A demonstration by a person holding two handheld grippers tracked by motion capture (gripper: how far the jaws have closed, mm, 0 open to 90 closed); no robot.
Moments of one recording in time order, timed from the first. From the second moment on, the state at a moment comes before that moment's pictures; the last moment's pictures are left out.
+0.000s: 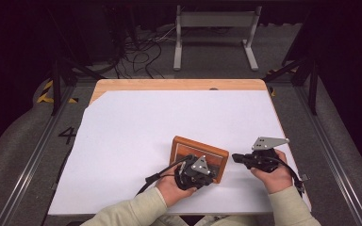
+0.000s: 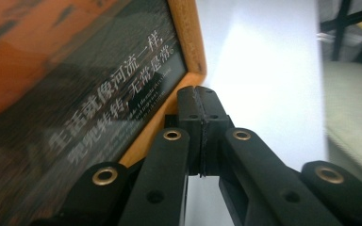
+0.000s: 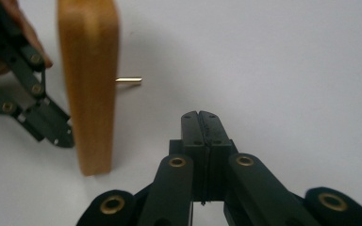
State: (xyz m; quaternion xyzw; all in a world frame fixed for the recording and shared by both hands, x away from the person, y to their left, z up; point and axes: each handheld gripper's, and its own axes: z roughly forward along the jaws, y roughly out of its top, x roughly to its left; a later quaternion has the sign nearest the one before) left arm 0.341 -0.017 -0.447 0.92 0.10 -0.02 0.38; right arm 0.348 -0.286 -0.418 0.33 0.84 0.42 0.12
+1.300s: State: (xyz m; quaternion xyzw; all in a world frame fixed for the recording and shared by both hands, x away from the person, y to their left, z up) left arm 0.363 0.112 -0.426 0.88 0.20 0.00 0.42; right arm 0.313 -0.229 -0.449 0.17 0.92 0.35 0.06
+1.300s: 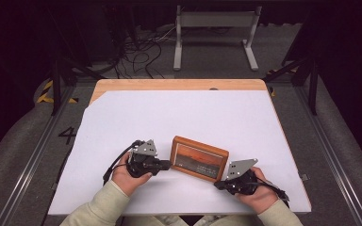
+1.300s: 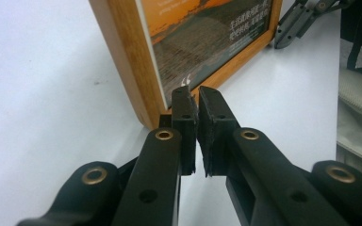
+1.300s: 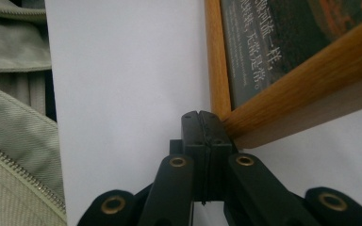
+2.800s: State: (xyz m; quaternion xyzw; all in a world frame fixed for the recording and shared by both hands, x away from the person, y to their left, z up) left arm 0.372 0.178 -0.415 0.84 0.30 0.09 0.45; right arm 0.342 -0.302 -0.389 0.32 0.81 0.46 0.18
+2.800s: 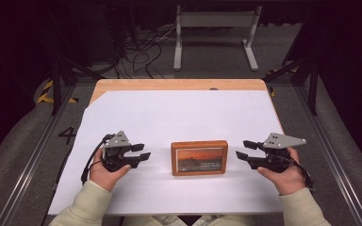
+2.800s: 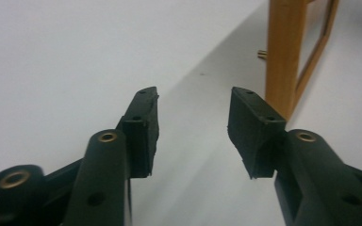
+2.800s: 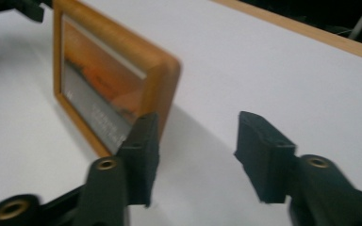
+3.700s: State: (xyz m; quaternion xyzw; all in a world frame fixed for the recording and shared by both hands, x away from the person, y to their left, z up) left arm 0.408 0.214 -0.448 0.84 0.35 0.09 0.41; right arm 0.390 -0.345 -0.437 0.39 0.80 0.41 0.18
